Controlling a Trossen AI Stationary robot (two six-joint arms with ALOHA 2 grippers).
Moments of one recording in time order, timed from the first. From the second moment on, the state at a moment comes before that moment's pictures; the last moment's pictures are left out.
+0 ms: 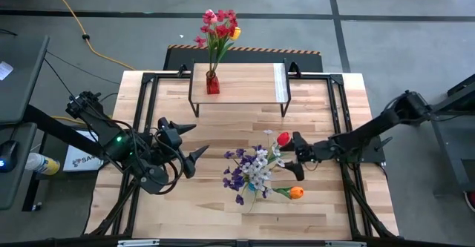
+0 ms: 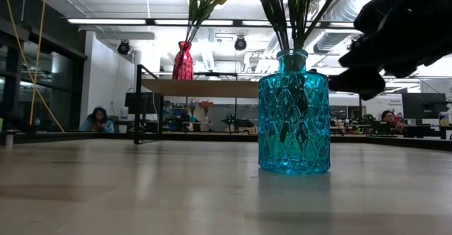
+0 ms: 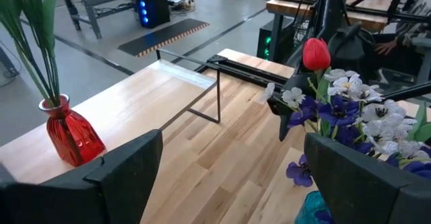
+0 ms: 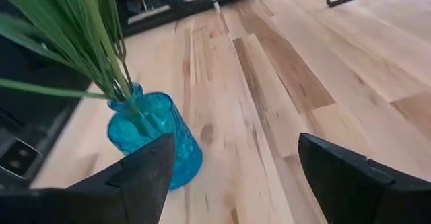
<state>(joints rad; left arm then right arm) -0.70 1.34 1.49 -0.98 -1.17 -0.82 0.37 1.19 0.21 0.64 0.32 0.45</state>
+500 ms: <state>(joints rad) -0.70 1.34 1.49 -0.99 -1.11 -0.83 0.38 1.42 0.39 0.64 0.16 0.29</state>
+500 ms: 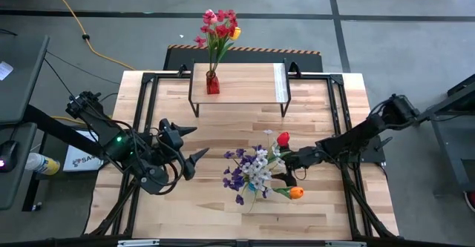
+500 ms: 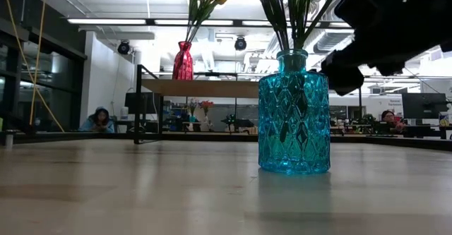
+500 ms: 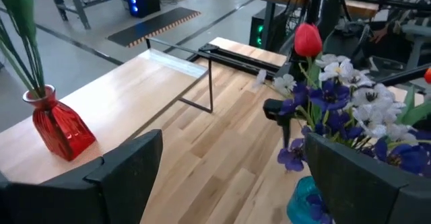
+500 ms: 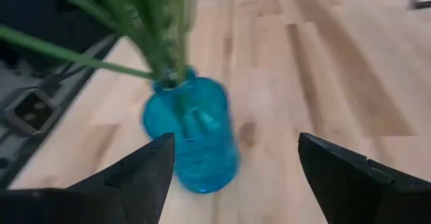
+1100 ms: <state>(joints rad) -0.70 1.34 1.49 -1.08 -1.11 -0.90 0.44 1.57 0.47 0.80 0.20 0.23</state>
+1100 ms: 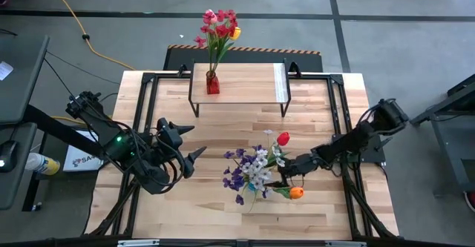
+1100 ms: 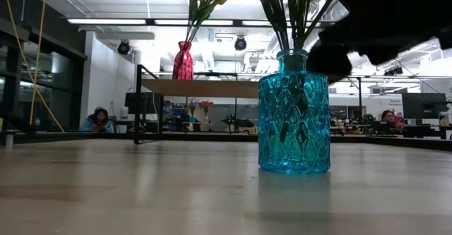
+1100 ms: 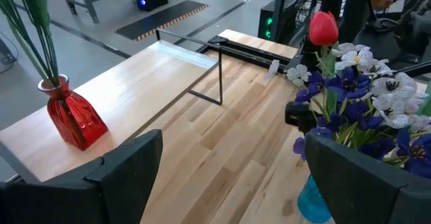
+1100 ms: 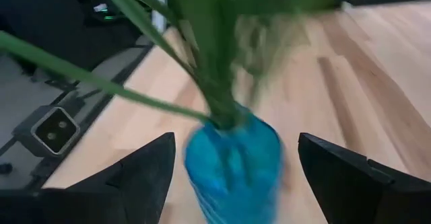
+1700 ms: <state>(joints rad) -0.70 1.34 1.49 -1.08 -1.05 -0.92 0.43 1.66 0.58 0.73 0.24 0.21</state>
